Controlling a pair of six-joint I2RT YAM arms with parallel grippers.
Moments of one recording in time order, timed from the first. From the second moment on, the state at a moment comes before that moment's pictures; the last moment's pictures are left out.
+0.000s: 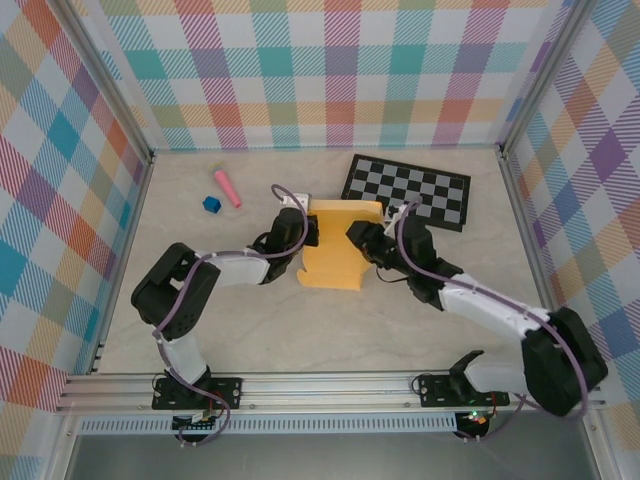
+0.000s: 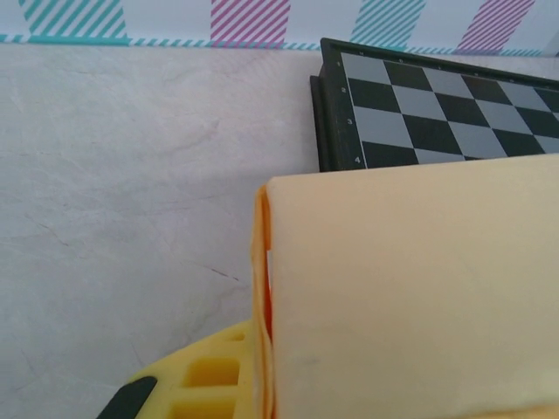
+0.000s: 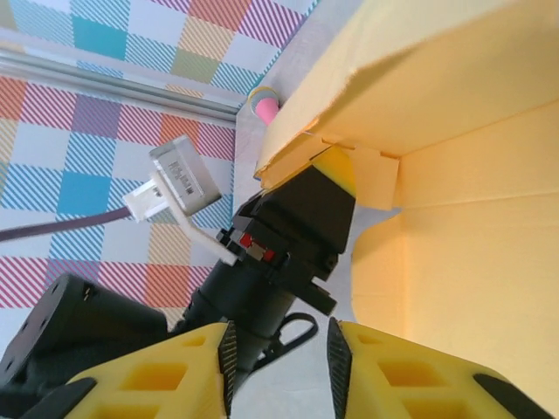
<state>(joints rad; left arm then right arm) -0.61 1.77 0.90 0.43 -0.24 -0.31 0.61 1.18 0.67 0.19 -0.18 1.13</state>
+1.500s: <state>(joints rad) -0.63 1.85 0.60 0.90 -0.18 -0.16 0.39 1.88 1.63 -0.91 -0.55 0.06</state>
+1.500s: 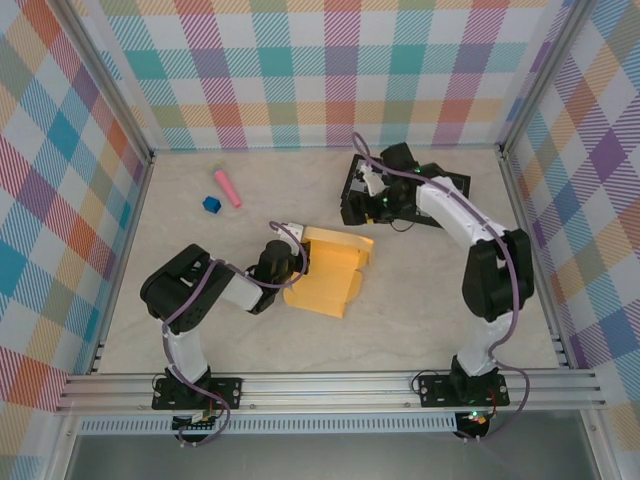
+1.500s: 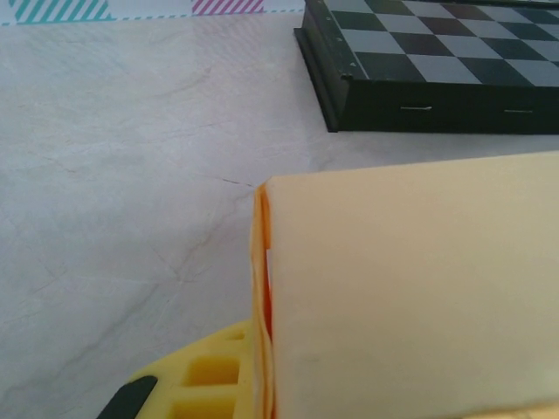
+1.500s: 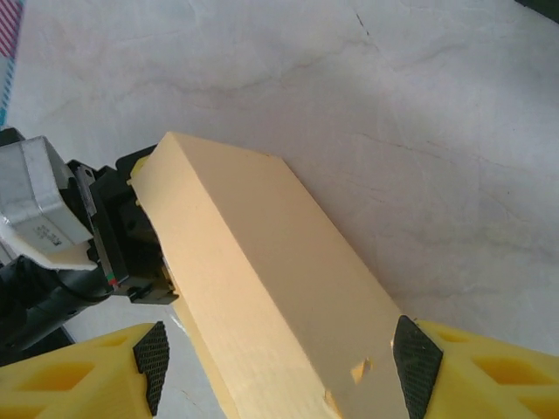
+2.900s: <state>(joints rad) -0.63 1.92 0.66 0.81 -0.06 -0.07 0.48 2.18 1.84 -1.05 -0.59 -0.08</state>
